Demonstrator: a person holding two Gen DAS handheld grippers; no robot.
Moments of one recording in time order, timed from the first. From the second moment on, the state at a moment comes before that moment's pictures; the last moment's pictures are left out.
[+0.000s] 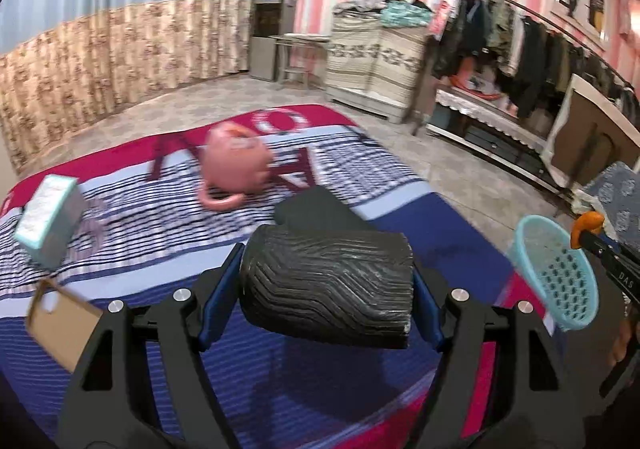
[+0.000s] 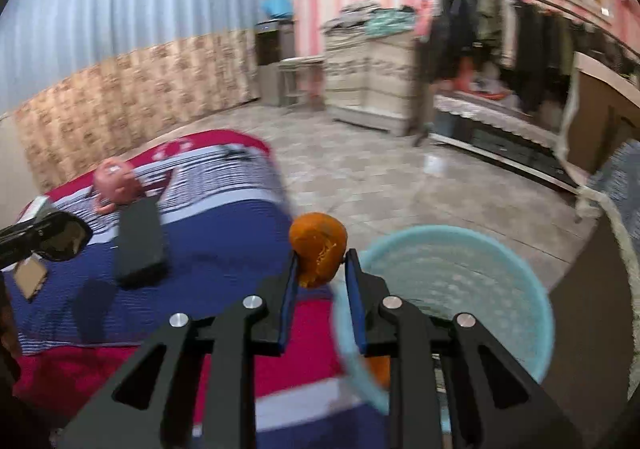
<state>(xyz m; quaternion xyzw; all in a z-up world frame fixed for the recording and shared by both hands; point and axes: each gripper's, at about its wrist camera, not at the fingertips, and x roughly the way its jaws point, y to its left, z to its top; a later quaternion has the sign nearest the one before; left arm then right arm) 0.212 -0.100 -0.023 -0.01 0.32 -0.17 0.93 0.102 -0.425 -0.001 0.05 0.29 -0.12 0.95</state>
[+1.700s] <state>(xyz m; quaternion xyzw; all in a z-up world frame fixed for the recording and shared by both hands) 0.186 -0.410 -0.036 0.10 0.28 -0.34 0.89 0.050 -0.590 -0.063 0.17 0.27 -0.27 0.91</state>
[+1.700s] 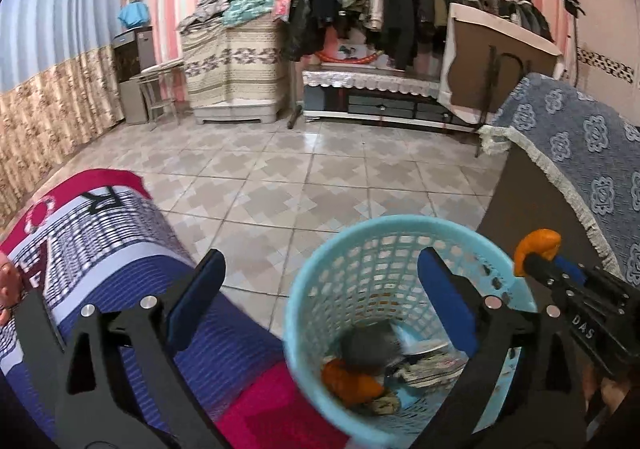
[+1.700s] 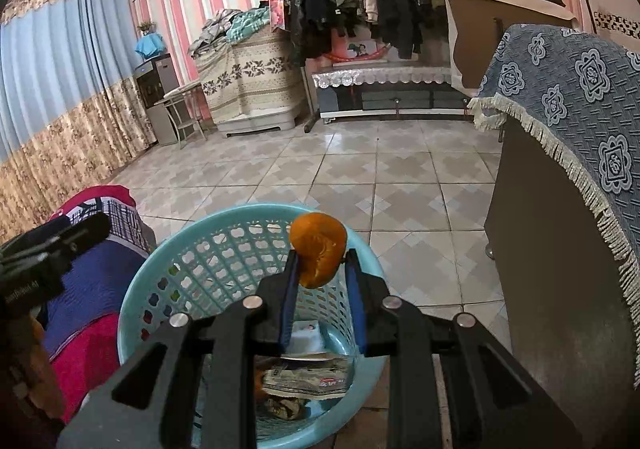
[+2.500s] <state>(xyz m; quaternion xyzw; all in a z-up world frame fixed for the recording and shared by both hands) 0.184 -0.274 -0.026 0.08 0.28 -0.21 0.93 0.077 -0.553 -0.061 0.15 0.27 -0.26 0.92</state>
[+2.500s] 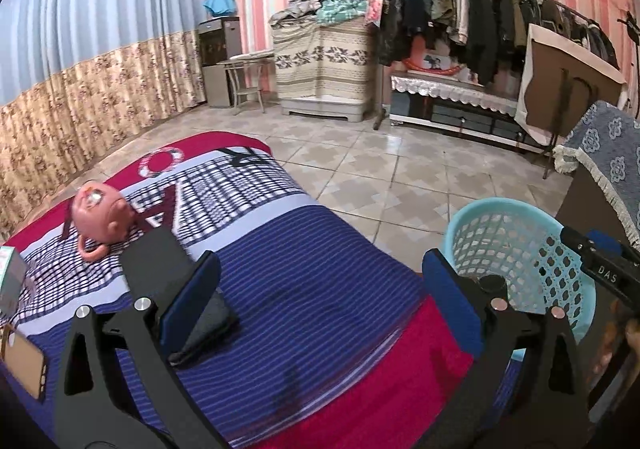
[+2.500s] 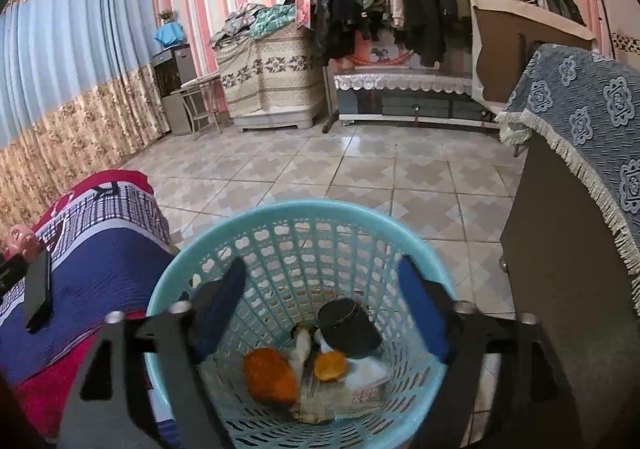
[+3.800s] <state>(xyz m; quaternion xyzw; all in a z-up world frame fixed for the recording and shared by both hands) 0.057 -0.103 -0.011 0.03 0.25 -0.04 0.97 0.031 -0.345 -0.014 0.06 0.24 -0.04 0.97</state>
